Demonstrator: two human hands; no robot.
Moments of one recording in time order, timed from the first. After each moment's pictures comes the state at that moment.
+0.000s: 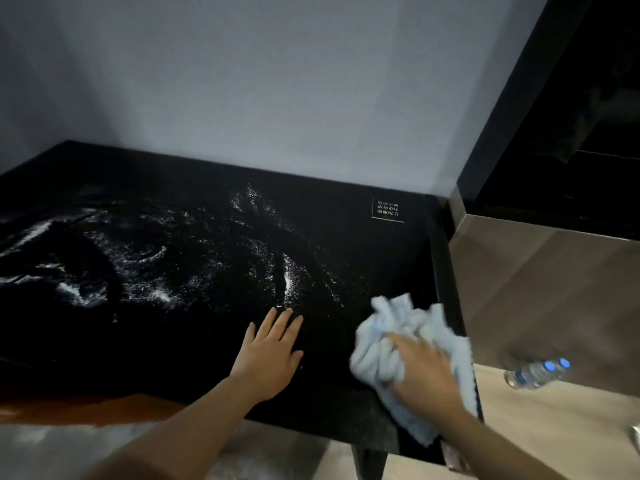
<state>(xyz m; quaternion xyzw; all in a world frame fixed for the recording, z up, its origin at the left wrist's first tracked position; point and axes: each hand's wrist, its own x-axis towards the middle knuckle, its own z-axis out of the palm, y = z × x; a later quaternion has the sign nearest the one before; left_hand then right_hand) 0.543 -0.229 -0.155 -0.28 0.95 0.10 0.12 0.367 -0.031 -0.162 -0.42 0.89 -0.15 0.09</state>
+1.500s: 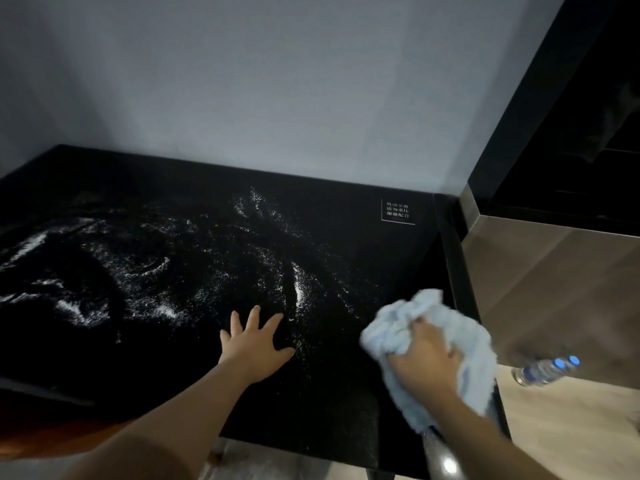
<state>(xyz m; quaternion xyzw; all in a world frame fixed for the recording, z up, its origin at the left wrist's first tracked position) 0.541 -0.290 -0.147 -0.39 0.88 0.17 0.20 0.377 -0.086 -0.154 -0.23 0.95 -0.20 0.11</state>
